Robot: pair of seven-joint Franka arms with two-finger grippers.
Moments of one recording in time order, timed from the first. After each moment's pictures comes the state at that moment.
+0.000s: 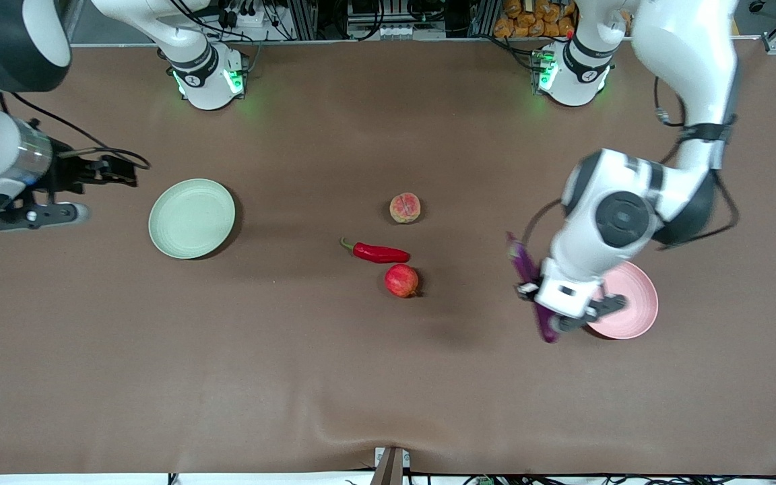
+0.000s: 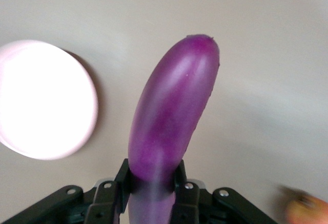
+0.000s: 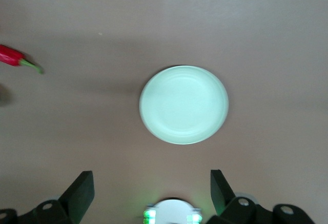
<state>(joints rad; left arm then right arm) -0.21 0.51 -0.12 -1.51 0.14 2.02 -0.67 0.14 0.11 -0.05 -1.58 0.08 1.42 0.02</state>
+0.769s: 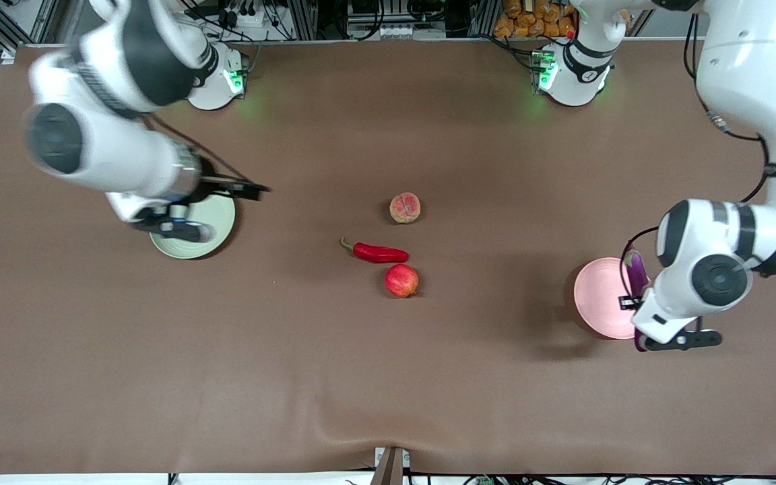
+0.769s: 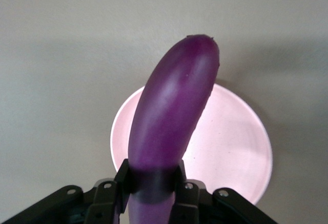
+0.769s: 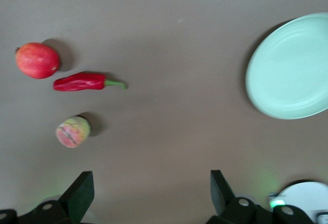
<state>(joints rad) 0.02 0.64 -0.13 -1.54 0.37 2.00 -0.30 0.46 0.23 -0.05 -1.58 0.28 1.61 0.65</state>
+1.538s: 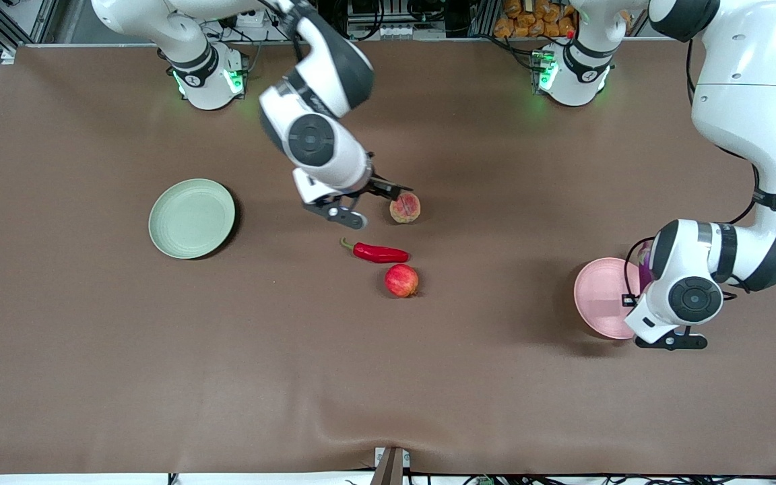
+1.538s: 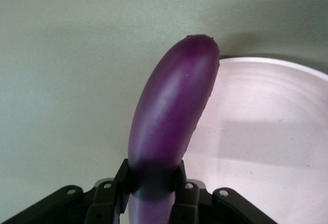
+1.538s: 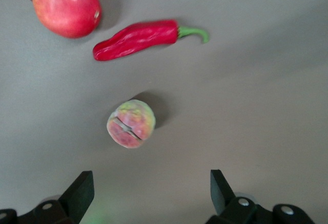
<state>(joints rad) 0.07 0.72 -0.12 -1.54 0.47 2.00 -0.26 0.79 0.48 -0.04 -1.59 0.35 1.96 1.03</state>
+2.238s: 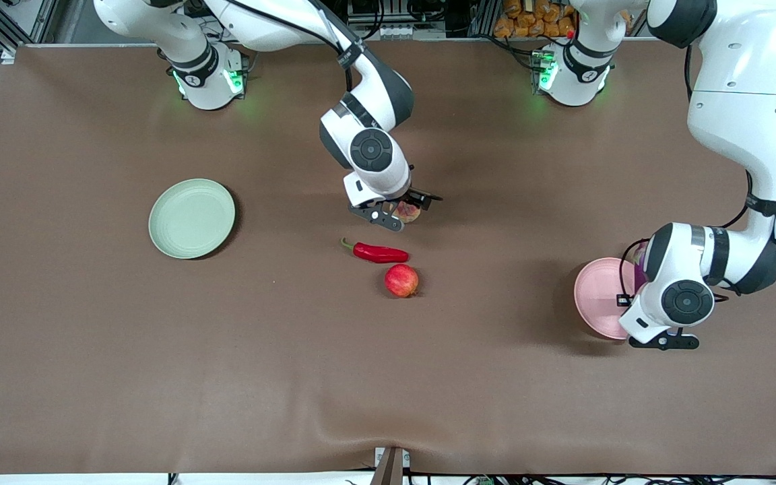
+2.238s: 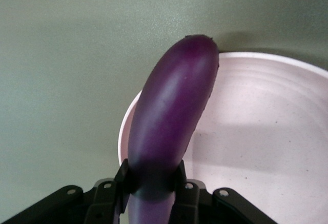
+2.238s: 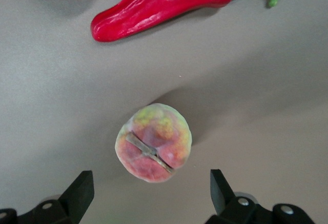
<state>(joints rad) 0.06 0.74 -0.13 -1.53 0.47 2.01 -0.26 0.89 0.64 -0.05 -1.58 0.35 2.18 1.10</state>
